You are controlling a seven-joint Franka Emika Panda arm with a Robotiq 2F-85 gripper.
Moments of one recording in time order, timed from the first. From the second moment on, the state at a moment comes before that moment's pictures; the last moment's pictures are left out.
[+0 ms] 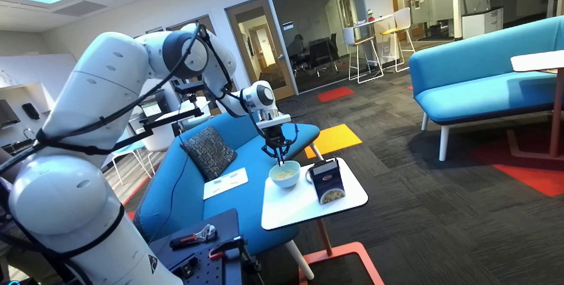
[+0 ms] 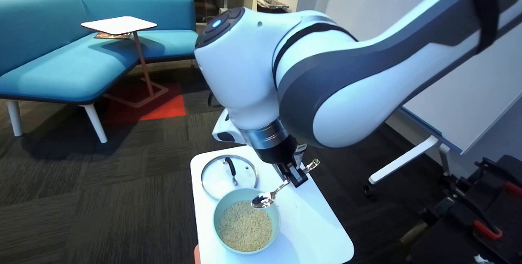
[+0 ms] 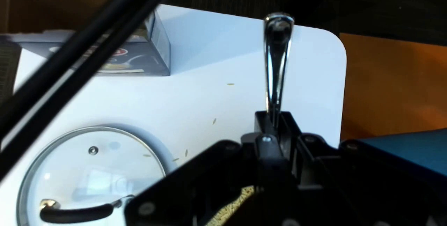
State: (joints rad) arm 0.60 0.80 0.28 -1.60 -0.43 1.93 -0.42
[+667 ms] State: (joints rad) arm 0.63 0.83 0.28 -1.58 -0.44 1.89 -0.41
